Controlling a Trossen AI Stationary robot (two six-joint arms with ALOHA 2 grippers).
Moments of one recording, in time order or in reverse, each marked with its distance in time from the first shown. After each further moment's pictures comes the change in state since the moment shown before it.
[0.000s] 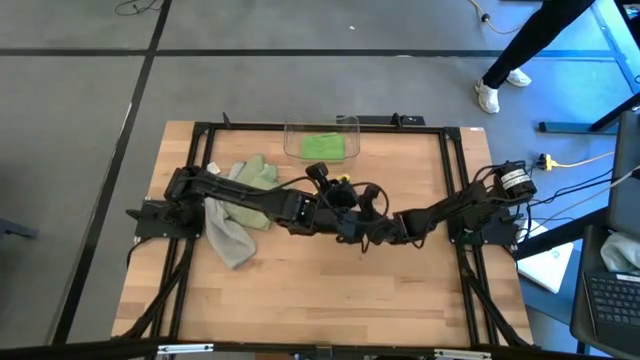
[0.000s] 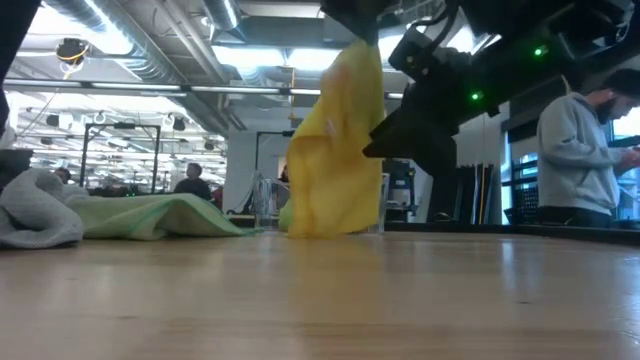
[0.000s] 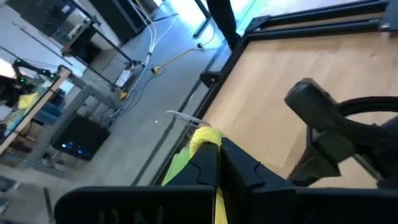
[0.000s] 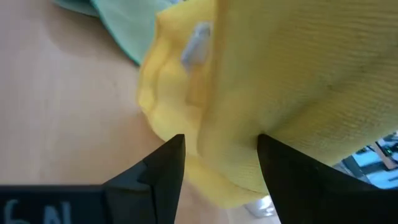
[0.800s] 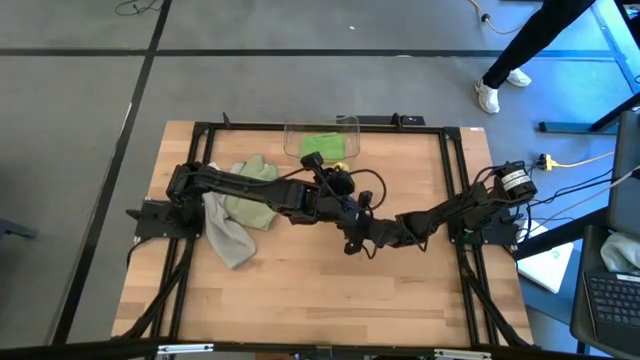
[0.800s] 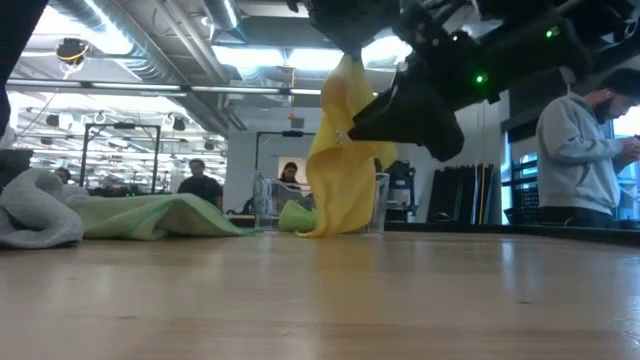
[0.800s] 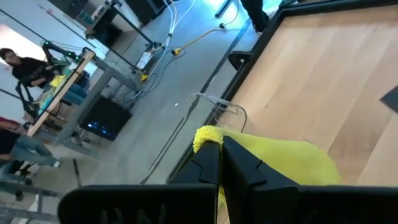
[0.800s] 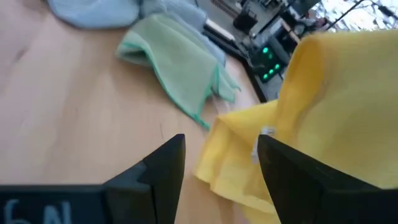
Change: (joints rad) left arm 0.061 0.000 0.000 -0.090 -0.040 -0.049; right arm 0.041 0.000 0.000 0.129 -0.151 -0.079
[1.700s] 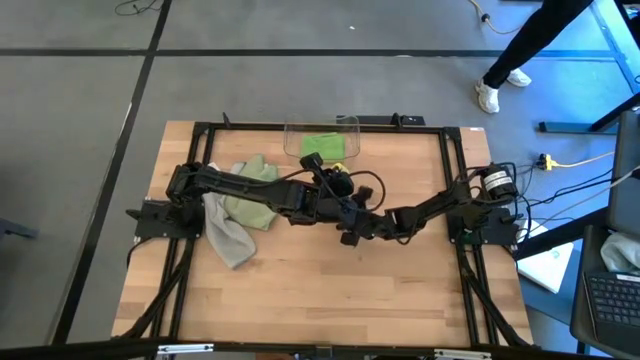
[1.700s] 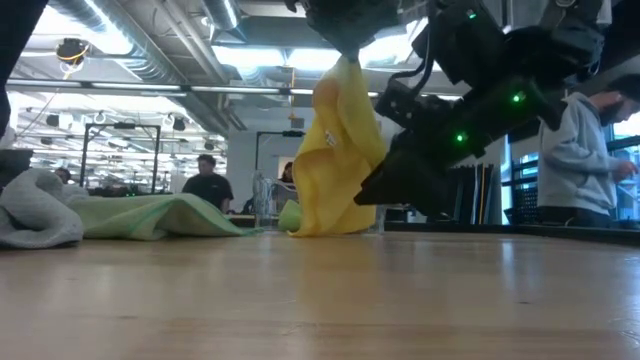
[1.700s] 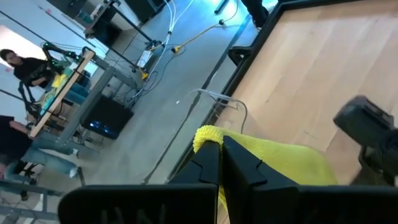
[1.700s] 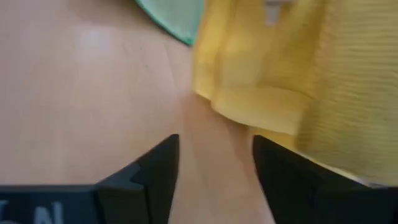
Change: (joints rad) left arm -0.004 0.000 0.000 -0.029 0.000 -0.007; right arm -0.112 0.132 0.000 -0.111 -0.018 0.264
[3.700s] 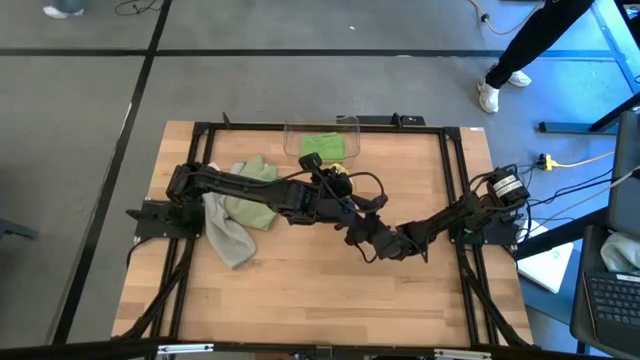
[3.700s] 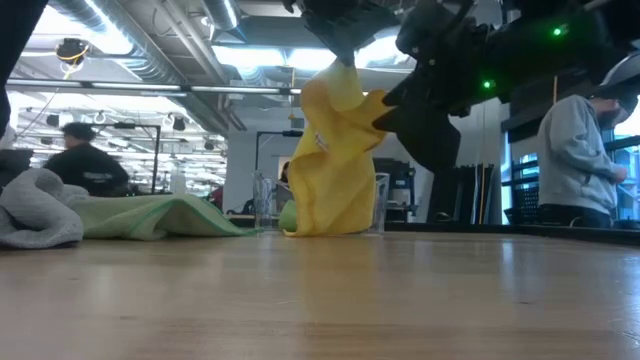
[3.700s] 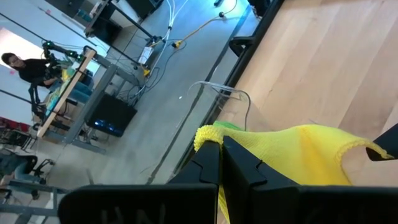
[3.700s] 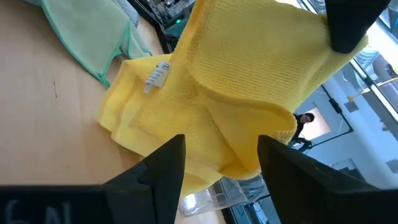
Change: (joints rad) left arm 0.001 0.000 0.000 -0.051 0.003 -0.003; right arm 0.198 -0.053 0.000 0.289 0.505 -0.560
